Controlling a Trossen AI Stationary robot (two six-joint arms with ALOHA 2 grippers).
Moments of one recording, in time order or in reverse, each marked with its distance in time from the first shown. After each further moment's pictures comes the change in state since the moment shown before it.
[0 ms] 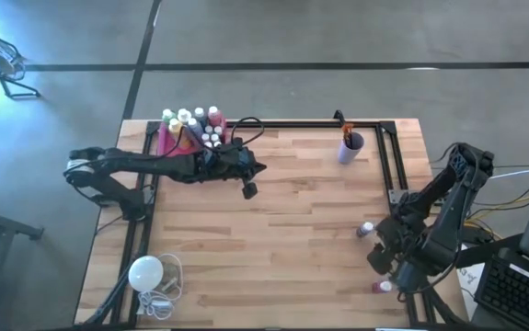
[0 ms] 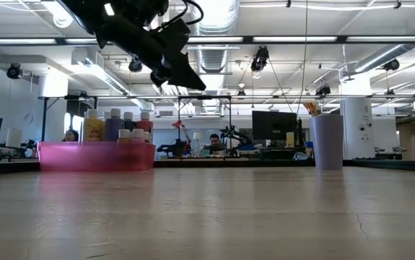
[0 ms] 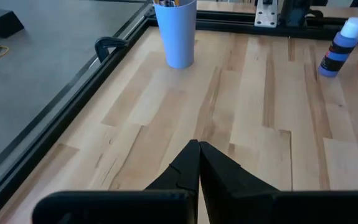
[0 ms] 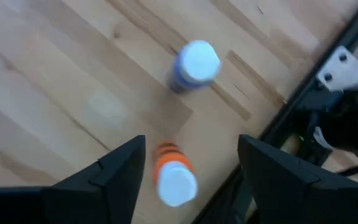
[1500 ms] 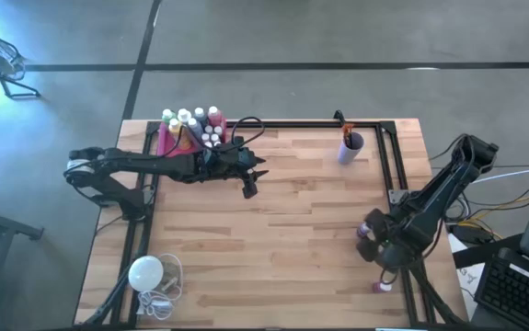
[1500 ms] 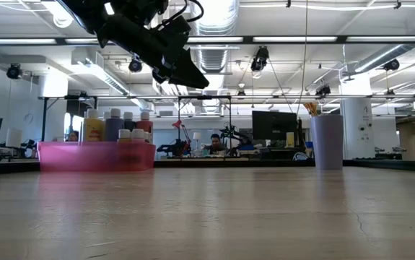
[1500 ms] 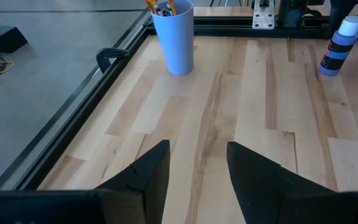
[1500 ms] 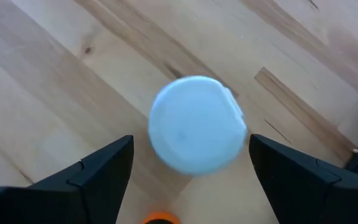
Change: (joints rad) left arm 0.000 -0.001 0.003 0.019 -0.001 0.059; right arm -0.128 -0.157 -0.455 0.448 0.062 -0.129
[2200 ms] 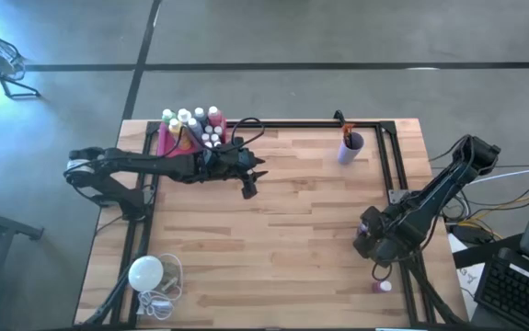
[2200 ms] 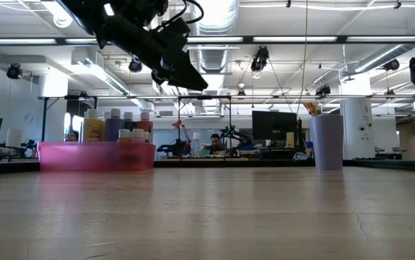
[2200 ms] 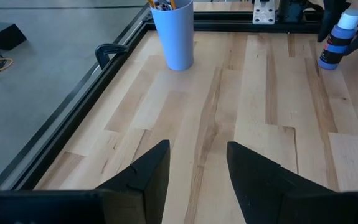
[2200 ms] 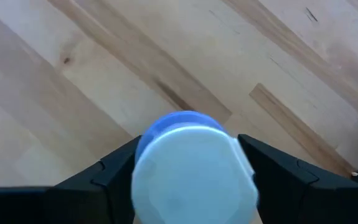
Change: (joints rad) left arm 0.000 0.000 -0.007 -0.007 0.000 0.000; right arm -0.081 0.000 -0.051 0.061 0.000 -0.108
